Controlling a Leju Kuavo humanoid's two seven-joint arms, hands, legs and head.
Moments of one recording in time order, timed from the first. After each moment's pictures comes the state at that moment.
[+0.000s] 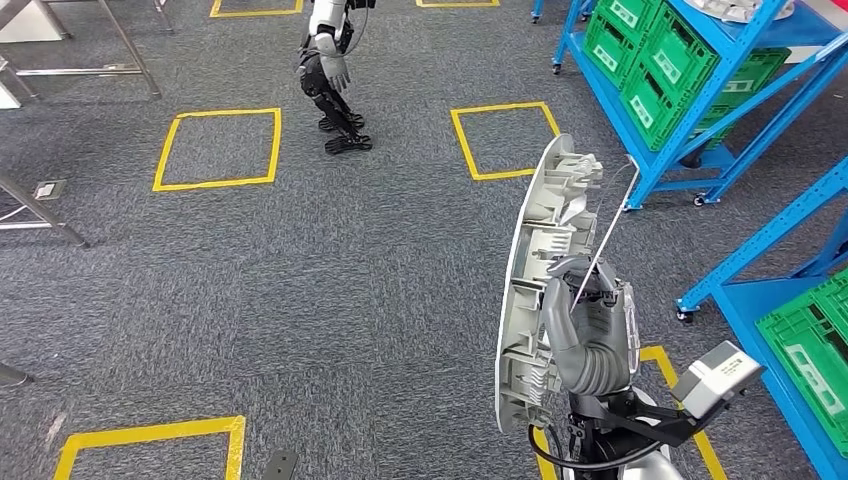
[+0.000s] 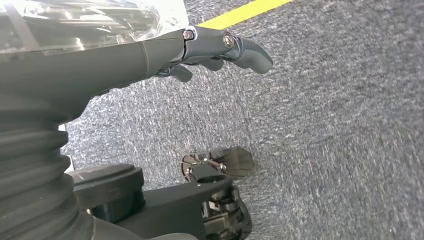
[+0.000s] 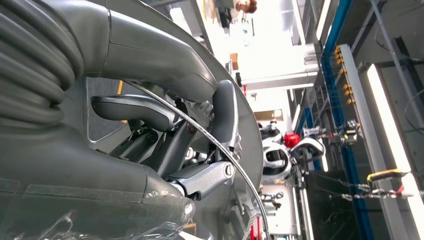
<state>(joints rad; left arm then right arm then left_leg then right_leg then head) -0.14 -0.02 -1.17 -0.32 1.00 0.53 -0.14 -0.03 -0.32 0.64 -2.11 -0.26 -0.51 -0.31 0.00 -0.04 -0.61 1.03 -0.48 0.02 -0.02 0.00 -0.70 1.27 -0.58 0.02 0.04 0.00</state>
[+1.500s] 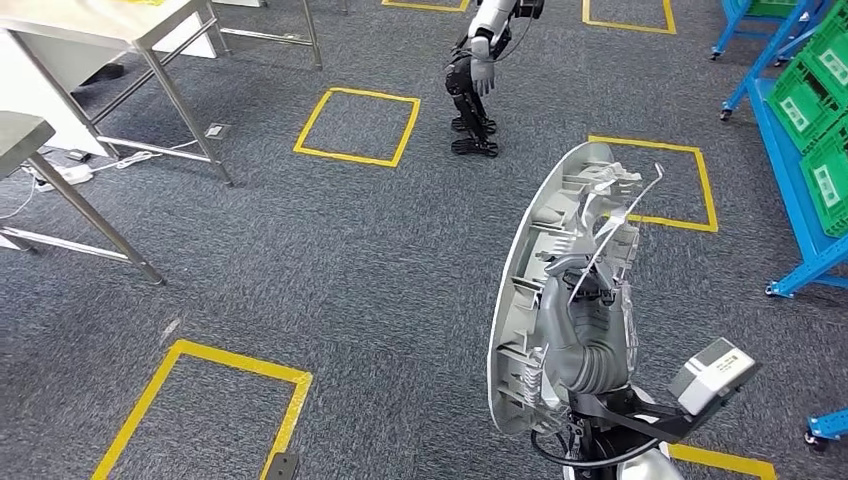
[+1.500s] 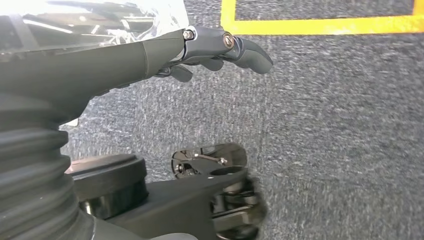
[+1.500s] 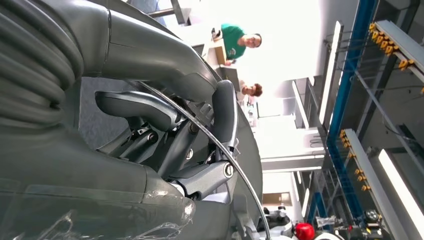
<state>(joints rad) -0.14 -0.02 -1.17 -0.32 1.00 0.53 -0.14 -0.04 -0.32 0.64 -2.11 -0.26 -0.52 -0.31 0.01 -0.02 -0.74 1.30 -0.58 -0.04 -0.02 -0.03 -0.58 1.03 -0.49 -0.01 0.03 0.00</state>
